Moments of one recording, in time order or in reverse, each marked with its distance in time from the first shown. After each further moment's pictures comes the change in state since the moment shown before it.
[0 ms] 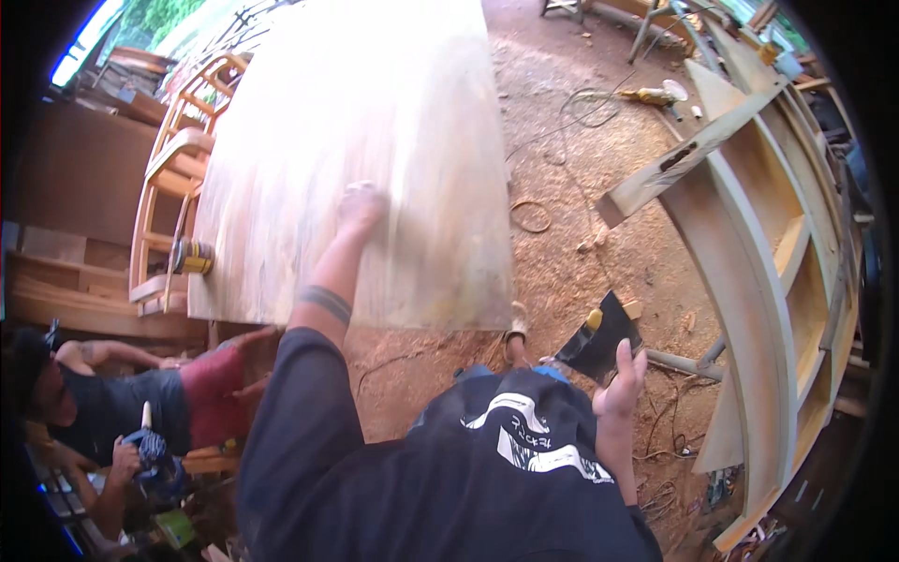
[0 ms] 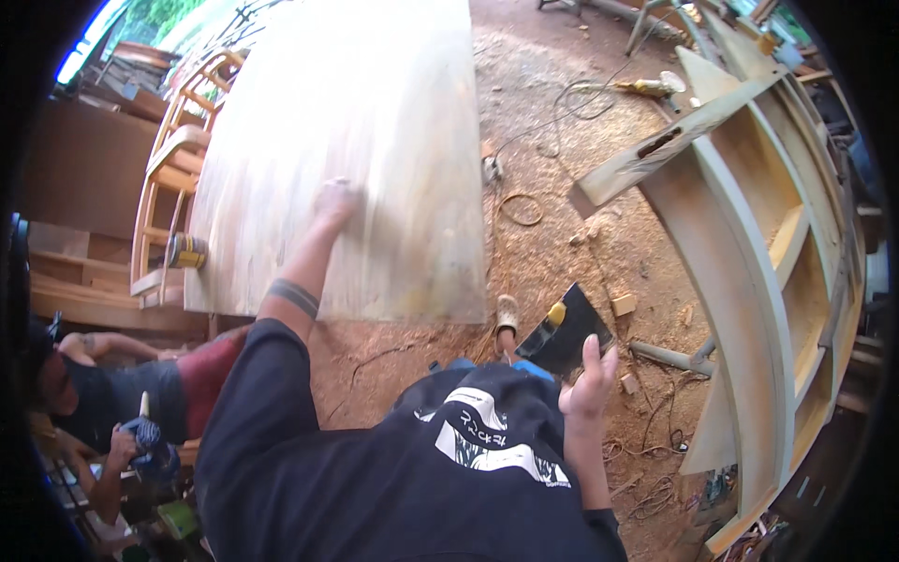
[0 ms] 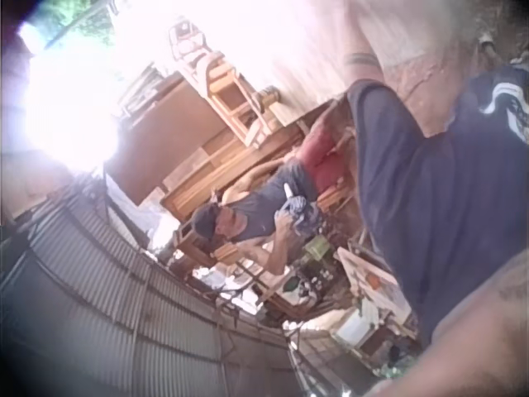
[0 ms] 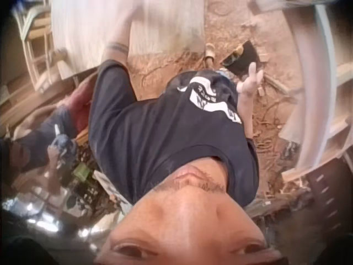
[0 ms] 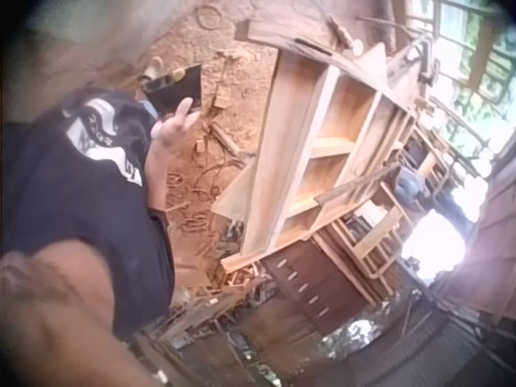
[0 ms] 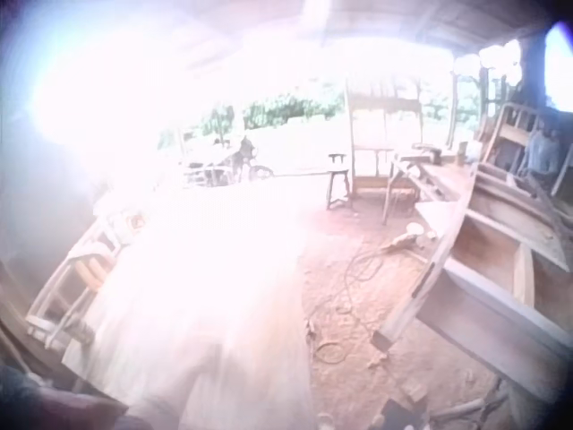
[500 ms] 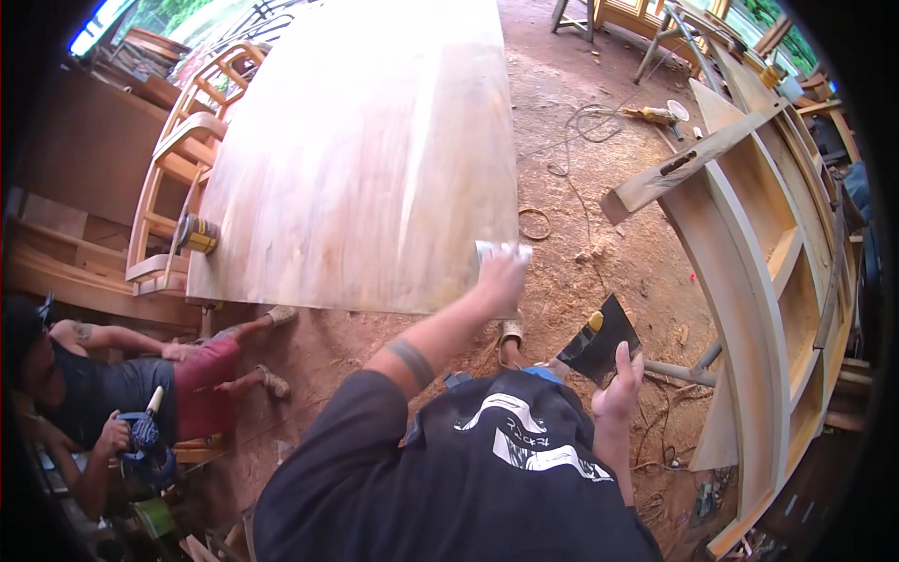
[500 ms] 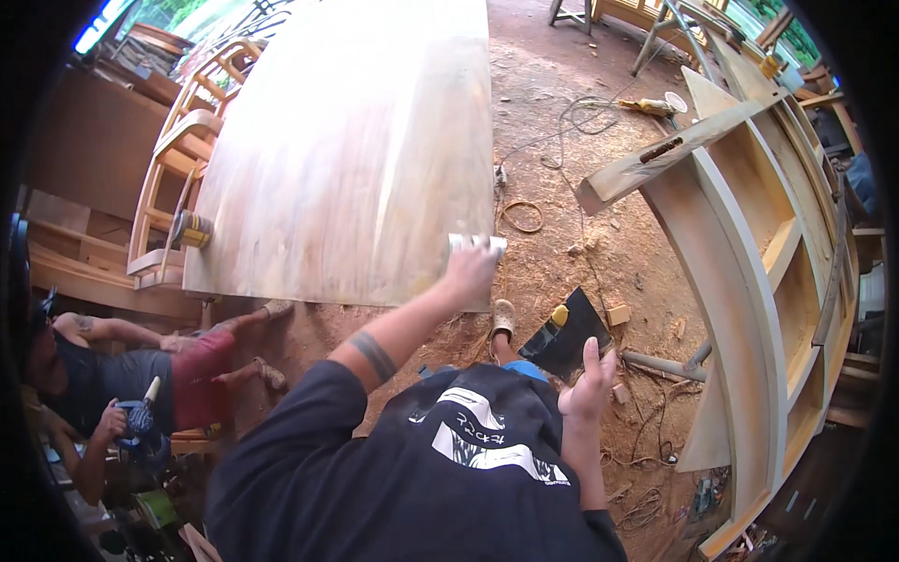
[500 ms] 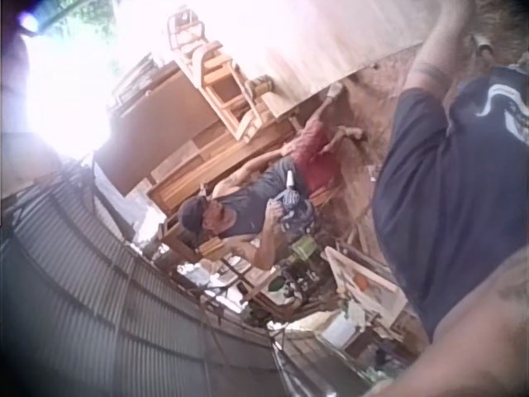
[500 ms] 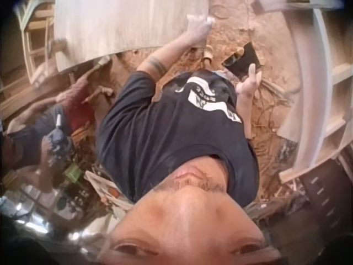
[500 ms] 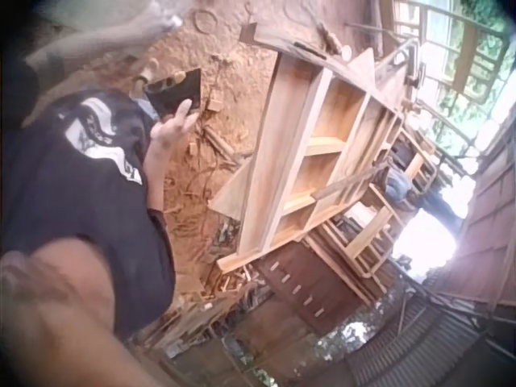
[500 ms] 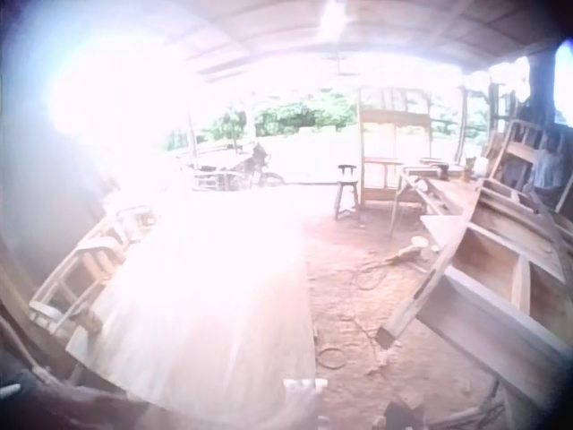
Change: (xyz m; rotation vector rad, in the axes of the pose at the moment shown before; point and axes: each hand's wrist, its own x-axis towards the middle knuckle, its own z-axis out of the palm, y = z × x) left_hand -0.195 0.150 0.030 -0.100 -0.007 0.719; right_hand -0.018 0.005 -0.009 -0.034 -0.084 -0.043
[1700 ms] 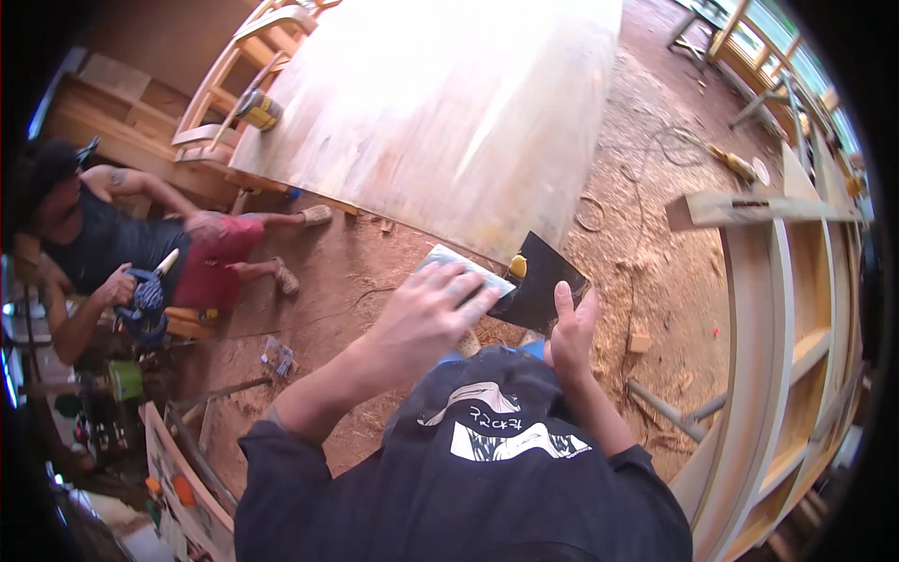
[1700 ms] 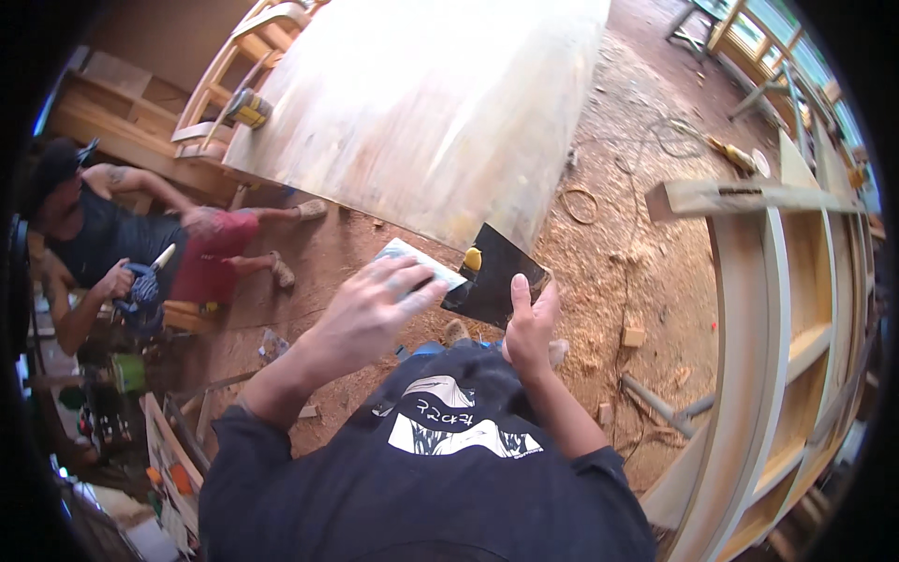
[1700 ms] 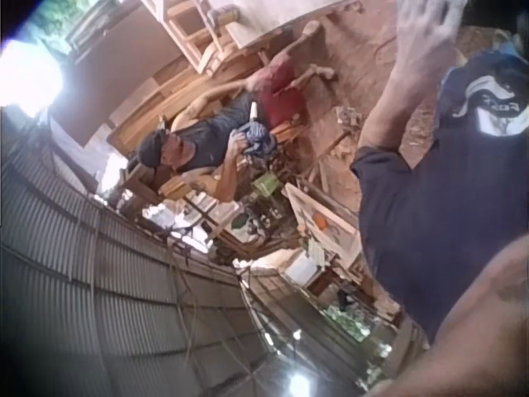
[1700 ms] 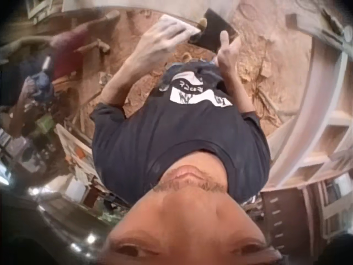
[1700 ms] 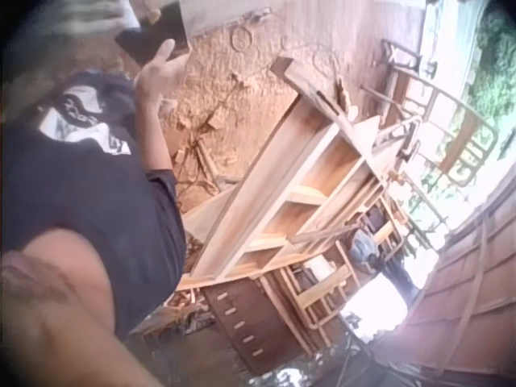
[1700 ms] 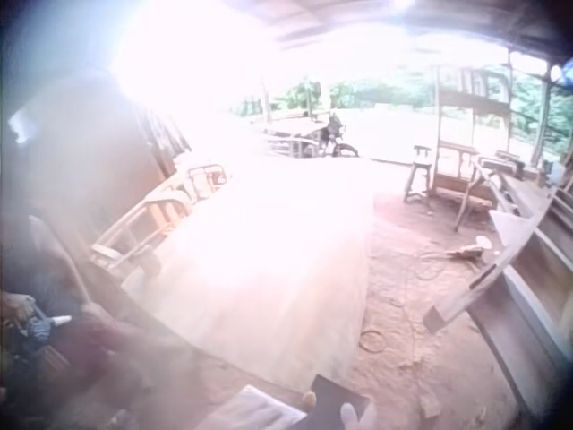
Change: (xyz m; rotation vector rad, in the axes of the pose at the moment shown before) left_hand -0.198 0.050 -0.189 -0.109 0.213 -0.043; right_hand -0.010 0.047 0.078 -0.235 -0.564 -0.023
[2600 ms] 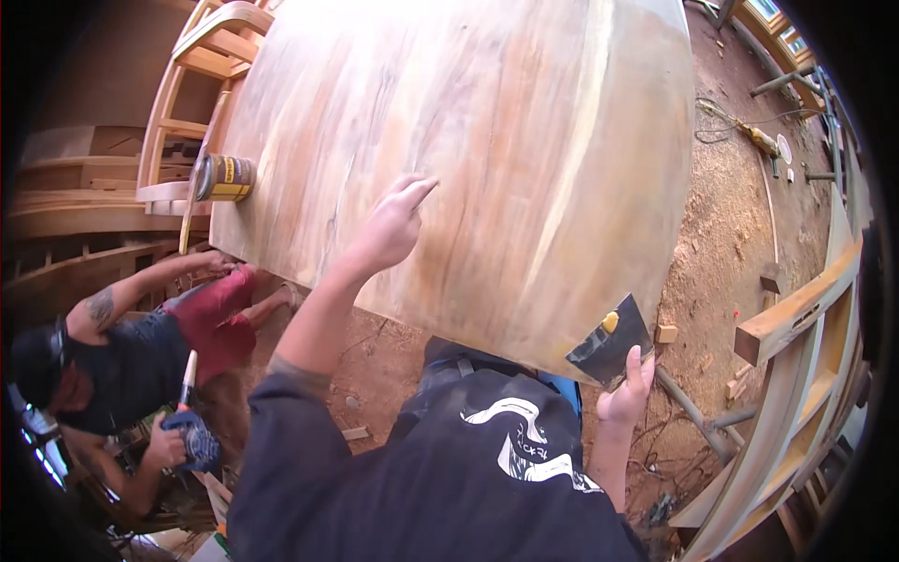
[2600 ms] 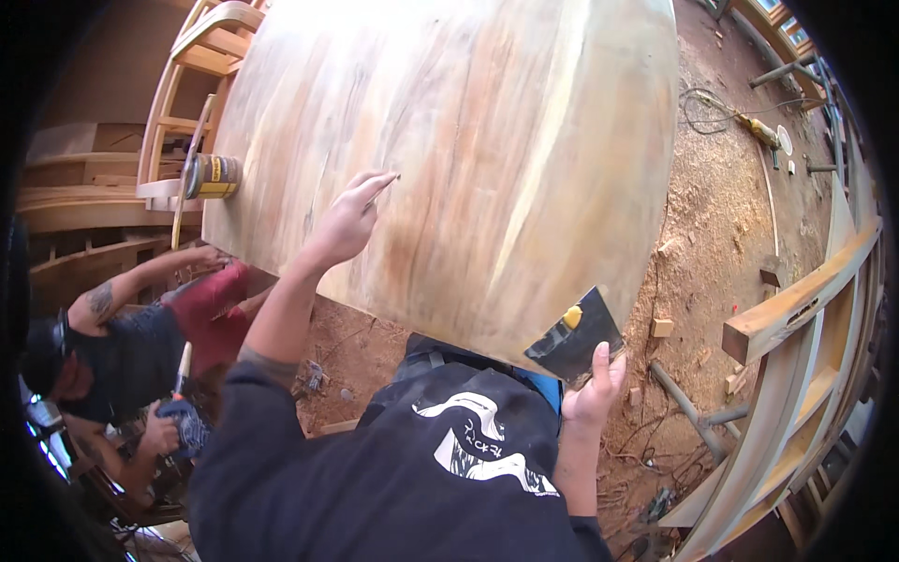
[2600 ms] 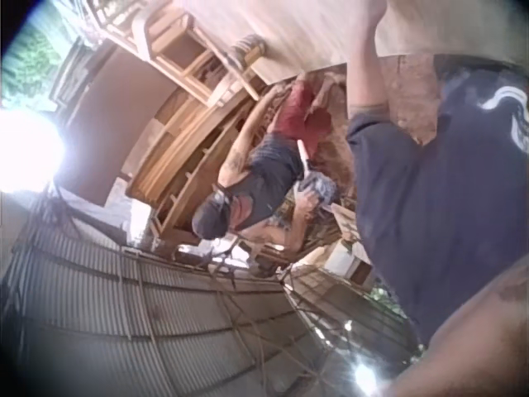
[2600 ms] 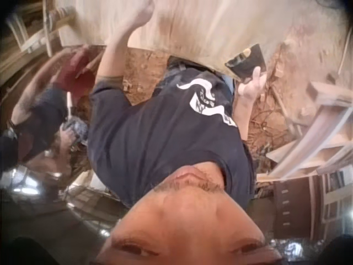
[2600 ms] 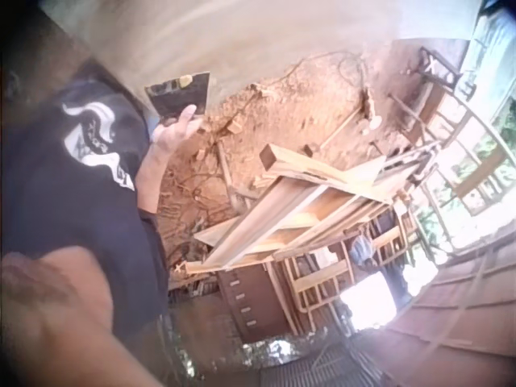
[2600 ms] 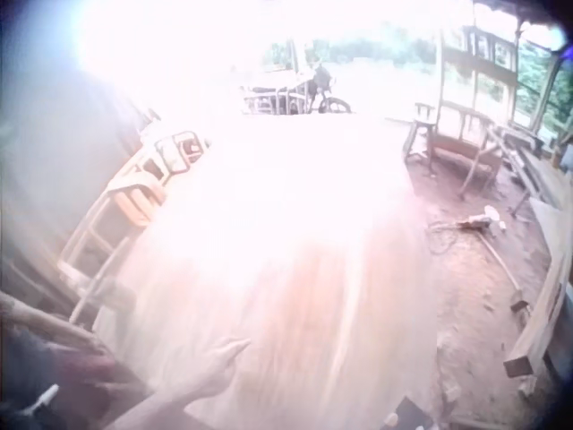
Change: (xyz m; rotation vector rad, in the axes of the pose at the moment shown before) left_hand 0.120 -0.395 0.018 -0.393 -0.188 -0.397; right_hand 0.119 0.029 0.104 0.226 0.311 0.253
